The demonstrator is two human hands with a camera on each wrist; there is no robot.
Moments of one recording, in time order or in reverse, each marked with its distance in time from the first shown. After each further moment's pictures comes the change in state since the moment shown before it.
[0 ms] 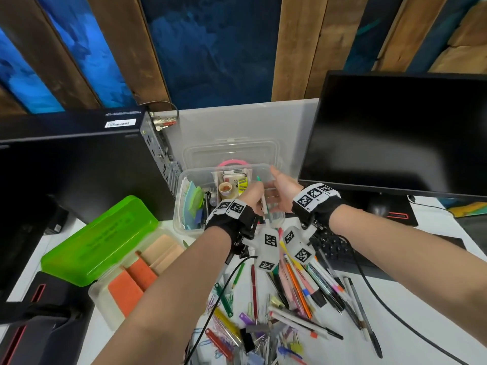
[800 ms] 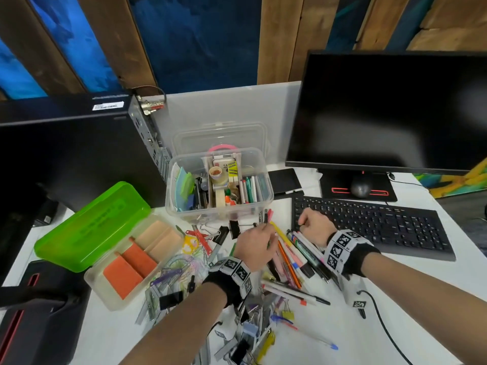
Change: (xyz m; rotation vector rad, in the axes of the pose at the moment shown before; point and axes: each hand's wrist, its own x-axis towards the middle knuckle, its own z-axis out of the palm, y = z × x) left_hand -0.025 -0.160 -0.025 1.352 0.076 0.876; right_hand -0.055 0.131 -0.093 -1.043 0.322 -0.264
